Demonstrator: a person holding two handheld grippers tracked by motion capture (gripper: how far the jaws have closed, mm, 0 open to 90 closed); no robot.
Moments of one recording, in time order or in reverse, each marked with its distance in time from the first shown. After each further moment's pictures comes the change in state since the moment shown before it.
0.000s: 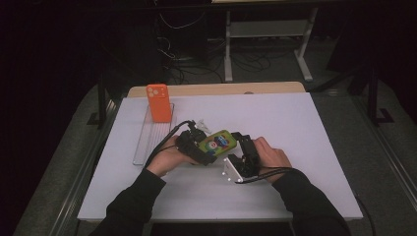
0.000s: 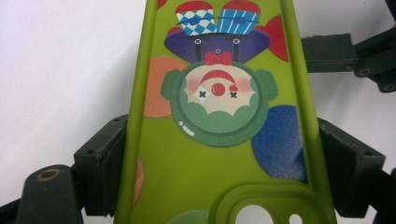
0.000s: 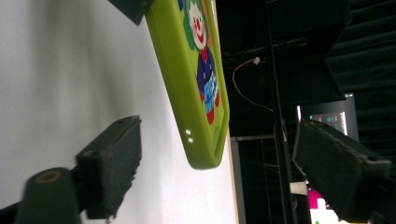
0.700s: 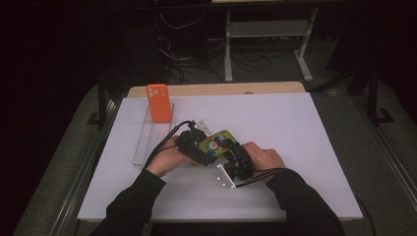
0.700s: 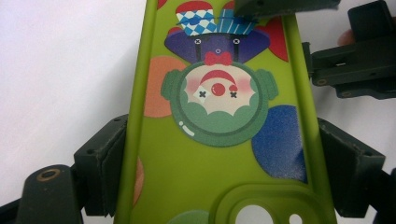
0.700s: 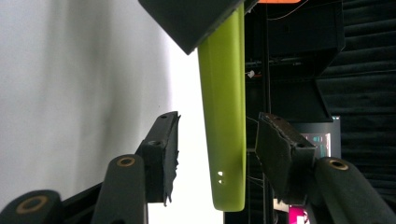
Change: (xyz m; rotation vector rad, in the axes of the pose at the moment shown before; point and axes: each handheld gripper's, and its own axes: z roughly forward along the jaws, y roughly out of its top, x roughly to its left) left arm -0.002 0.000 -0.001 -0.010 -0.007 -0.001; right arm 0.016 0.009 0.010 -0.024 -0.013 -0.122
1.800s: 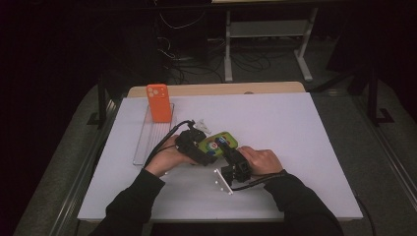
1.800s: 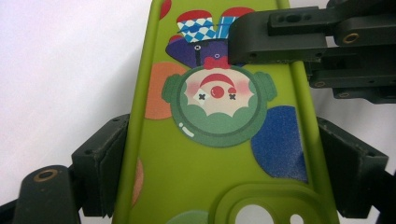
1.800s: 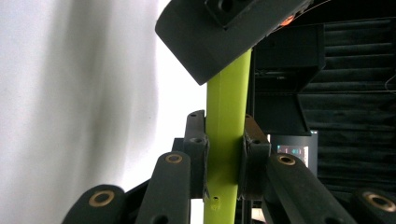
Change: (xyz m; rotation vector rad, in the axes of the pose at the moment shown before) left arm 0.001 -0.001 -0.003 -0.022 -0.017 0.018; right arm 0.004 0.008 -0.002 -0.034 -0.057 -0.084
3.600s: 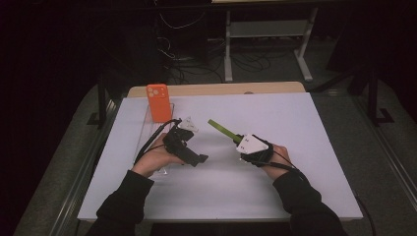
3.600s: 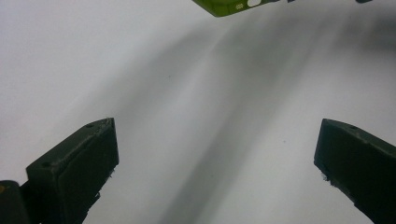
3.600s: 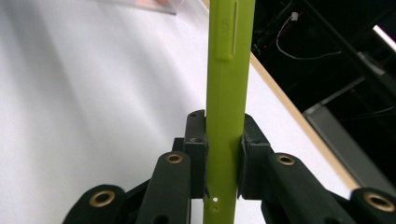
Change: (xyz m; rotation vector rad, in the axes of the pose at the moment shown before) left arm 0.011 -0.018 -0.025 -0.065 0.032 -0.011; right arm -0.039 -0.063 -0.002 0.052 0.260 0.850
